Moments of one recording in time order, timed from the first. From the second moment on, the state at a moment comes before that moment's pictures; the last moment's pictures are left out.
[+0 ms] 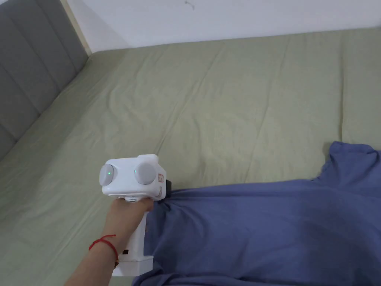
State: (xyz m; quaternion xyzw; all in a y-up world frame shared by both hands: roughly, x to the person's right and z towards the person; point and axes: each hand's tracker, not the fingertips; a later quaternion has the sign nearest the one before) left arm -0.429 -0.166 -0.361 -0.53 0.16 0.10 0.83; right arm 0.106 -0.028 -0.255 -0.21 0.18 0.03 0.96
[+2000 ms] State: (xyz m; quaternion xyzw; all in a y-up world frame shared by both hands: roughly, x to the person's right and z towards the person) left arm -0.373 -0.063 -0.199 -0.46 0.10 0.03 0.88; right arm 0.149 -0.071 -0.305 -0.40 0.20 0.09 0.89
